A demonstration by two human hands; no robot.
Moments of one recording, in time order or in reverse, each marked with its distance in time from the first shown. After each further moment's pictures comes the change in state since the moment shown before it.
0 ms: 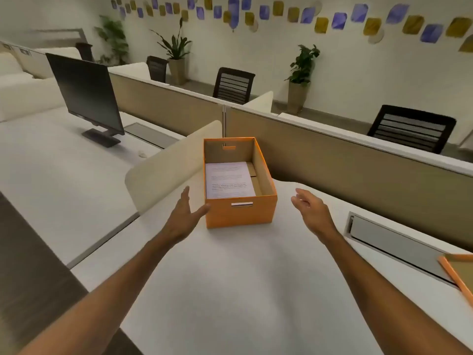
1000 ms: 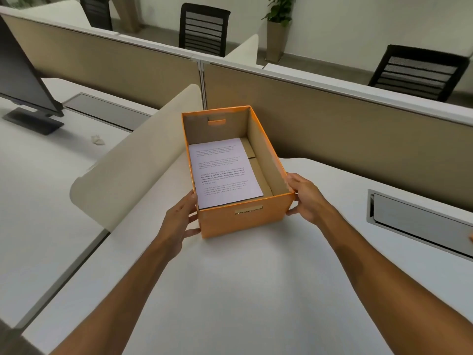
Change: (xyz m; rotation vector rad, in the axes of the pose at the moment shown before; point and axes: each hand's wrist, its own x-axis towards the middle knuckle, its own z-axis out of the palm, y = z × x) left_hand 0.132 -0.060 0.025 -0.532 -0.221 -0.326; right_hand 0.123 0.029 0.093 0.444 -0.165 0.517
